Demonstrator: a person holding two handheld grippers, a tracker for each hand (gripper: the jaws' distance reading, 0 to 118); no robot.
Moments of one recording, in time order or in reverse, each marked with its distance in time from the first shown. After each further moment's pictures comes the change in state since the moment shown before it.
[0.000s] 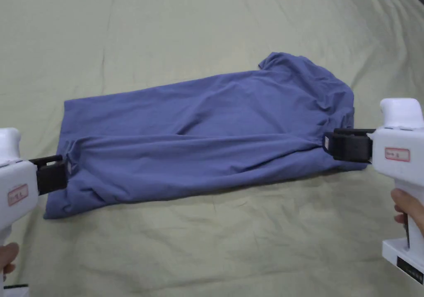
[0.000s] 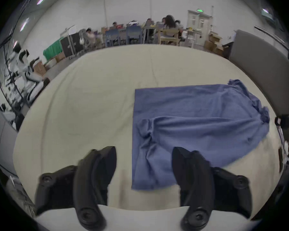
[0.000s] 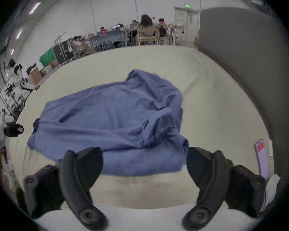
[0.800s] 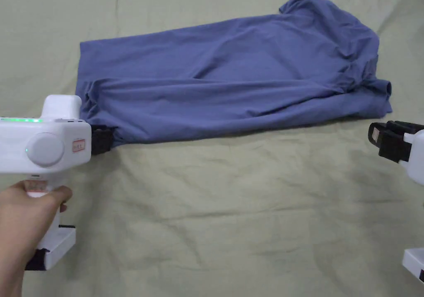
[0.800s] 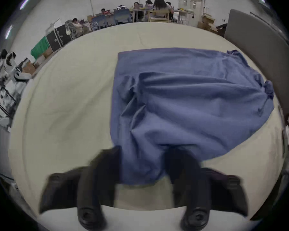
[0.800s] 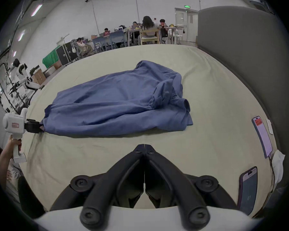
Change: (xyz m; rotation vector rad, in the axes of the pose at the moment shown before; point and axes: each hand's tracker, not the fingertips) left arm 0.000 -0.038 -0.072 -0.192 -0.086 -0.030; right arm -0.024 -0.061 0.045 -0.026 0.042 -0.033
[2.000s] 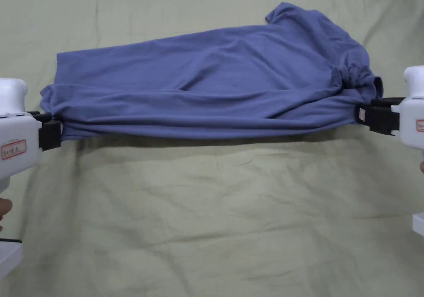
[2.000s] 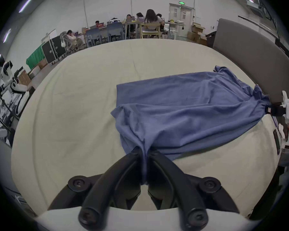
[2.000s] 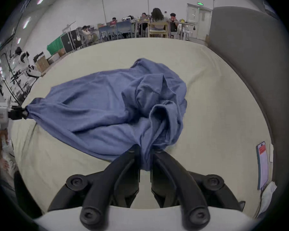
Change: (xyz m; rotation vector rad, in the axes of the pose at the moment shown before) left arm -0.005 0.039 0.053 0.119 -0.021 -0.074; right arm 0.045 0.048 -0.041 -0.055 -0.018 0.022
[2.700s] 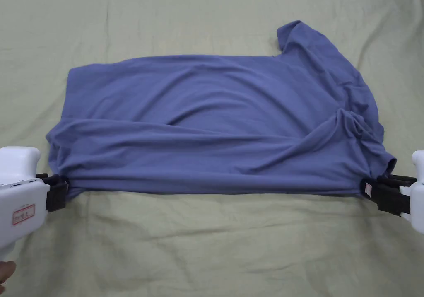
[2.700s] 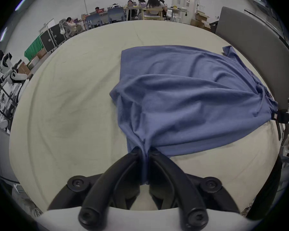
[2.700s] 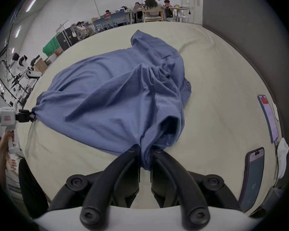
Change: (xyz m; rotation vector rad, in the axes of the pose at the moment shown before) left arm -0.002 -0.082 0.011 -0.148 -0.002 0.029; right arm -0.015 -0.091 0.037 -0.139 0.058 -0.027
